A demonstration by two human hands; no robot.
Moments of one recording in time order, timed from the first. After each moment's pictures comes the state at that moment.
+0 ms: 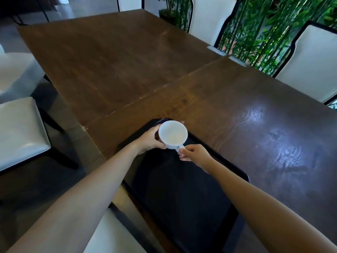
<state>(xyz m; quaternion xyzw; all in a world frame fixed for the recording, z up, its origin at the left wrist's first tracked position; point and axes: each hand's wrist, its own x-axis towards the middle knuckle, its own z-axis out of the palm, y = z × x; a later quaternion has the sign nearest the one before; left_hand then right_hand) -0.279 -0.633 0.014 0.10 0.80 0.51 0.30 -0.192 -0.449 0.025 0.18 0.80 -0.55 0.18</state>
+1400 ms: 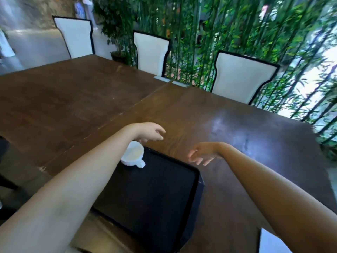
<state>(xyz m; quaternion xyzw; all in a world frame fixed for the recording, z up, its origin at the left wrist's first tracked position) -0.239 -0.508 0.180 0.34 0.87 0.15 0.33 -0.102 -0.308 0.151 0.17 0.87 -0.32 0.34</state>
